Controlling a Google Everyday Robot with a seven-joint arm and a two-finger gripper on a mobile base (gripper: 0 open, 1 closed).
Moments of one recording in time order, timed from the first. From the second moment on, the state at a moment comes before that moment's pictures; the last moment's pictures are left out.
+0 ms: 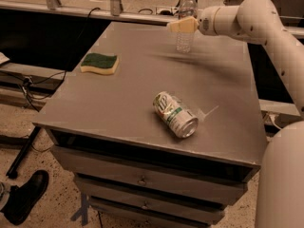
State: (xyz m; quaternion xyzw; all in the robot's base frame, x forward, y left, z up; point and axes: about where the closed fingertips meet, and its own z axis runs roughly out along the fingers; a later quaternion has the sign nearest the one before) arm 0.846 -0.149 0.932 -0.25 0.76 0.19 0.57
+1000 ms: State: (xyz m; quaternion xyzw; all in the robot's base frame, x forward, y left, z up) arm 0.800 -0.164 0.968 -0.25 0.73 0.20 0.60
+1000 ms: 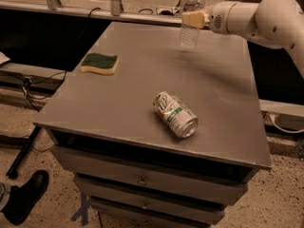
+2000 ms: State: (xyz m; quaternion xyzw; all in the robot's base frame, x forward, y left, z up) arm 0.787 -0.154 0.966 -0.26 0.74 0.21 0.59
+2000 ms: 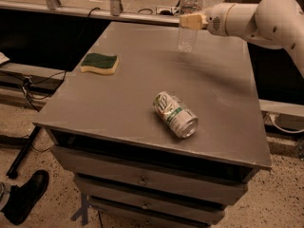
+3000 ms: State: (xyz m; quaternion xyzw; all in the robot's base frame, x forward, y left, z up) arm 0.643 -0.160 0.986 -0.26 0.73 0.27 0.58
